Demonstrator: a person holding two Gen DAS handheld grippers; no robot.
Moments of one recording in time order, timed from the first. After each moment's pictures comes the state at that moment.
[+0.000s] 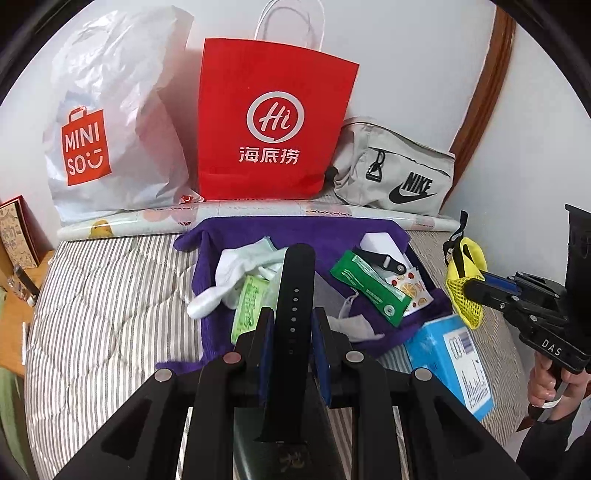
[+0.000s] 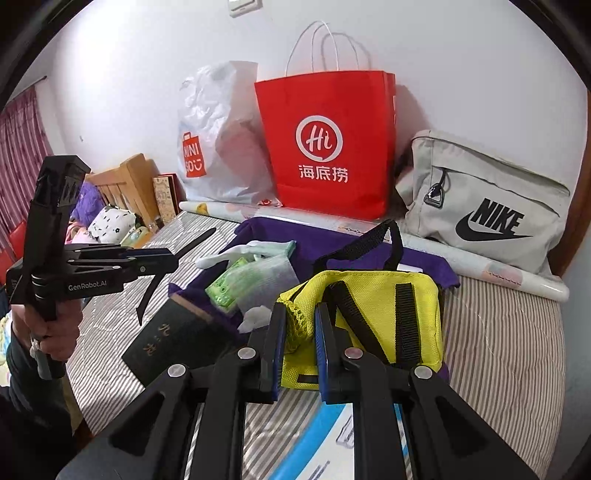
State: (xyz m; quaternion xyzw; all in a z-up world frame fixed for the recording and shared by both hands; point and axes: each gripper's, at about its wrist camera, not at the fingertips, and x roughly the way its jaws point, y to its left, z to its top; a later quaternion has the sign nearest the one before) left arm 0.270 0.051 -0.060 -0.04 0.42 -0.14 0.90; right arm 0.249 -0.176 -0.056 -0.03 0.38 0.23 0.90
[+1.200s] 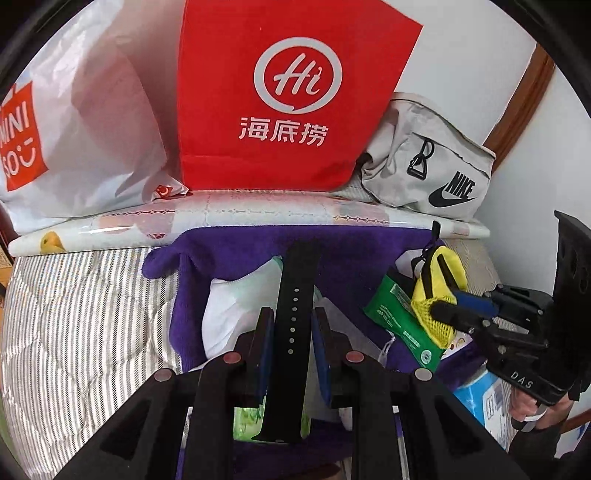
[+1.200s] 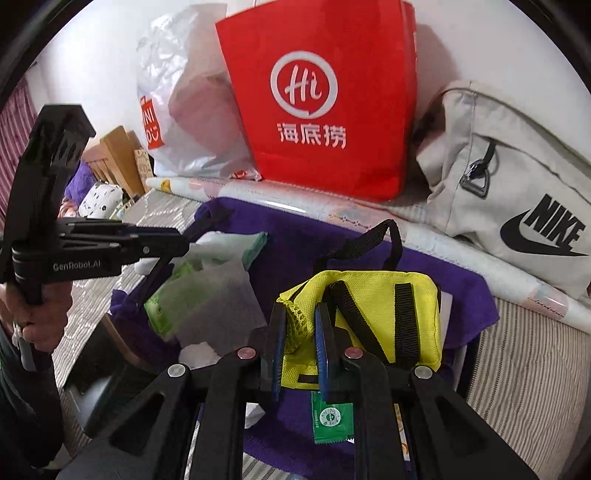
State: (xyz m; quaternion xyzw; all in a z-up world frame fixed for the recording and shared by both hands) left arm 0.379 0.041 -0.107 -0.06 0.48 -0.14 0.87; right arm 0.359 -0.153 -0.117 -0.05 0.44 0.25 0.86
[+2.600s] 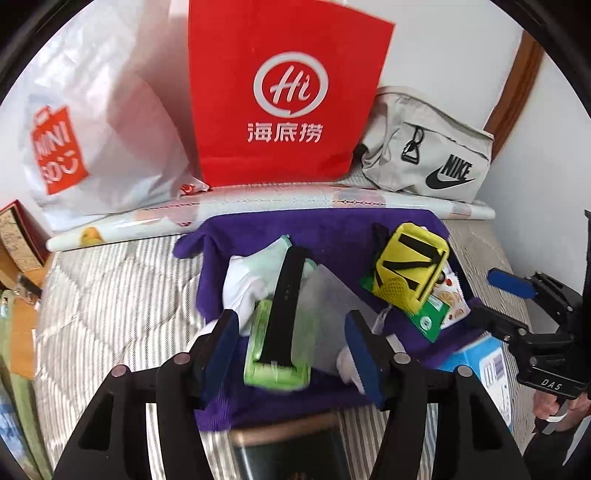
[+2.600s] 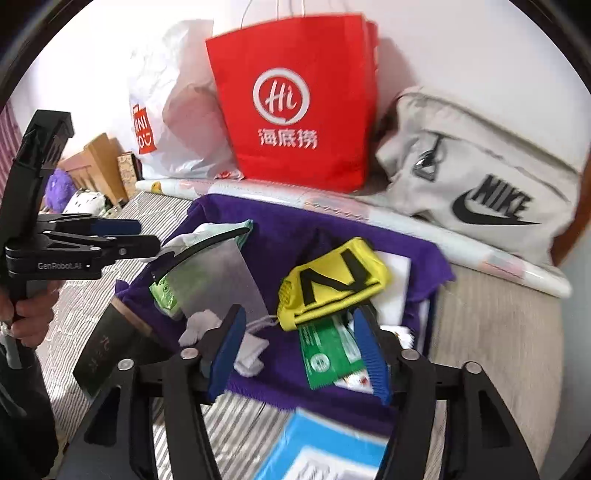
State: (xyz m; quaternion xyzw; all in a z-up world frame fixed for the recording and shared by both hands) left arm 0.327 0.036 -0.076 -0.01 0.47 -0.11 0.87; right arm 0.302 -0.176 -0.084 -0.05 0.43 0.18 0.88
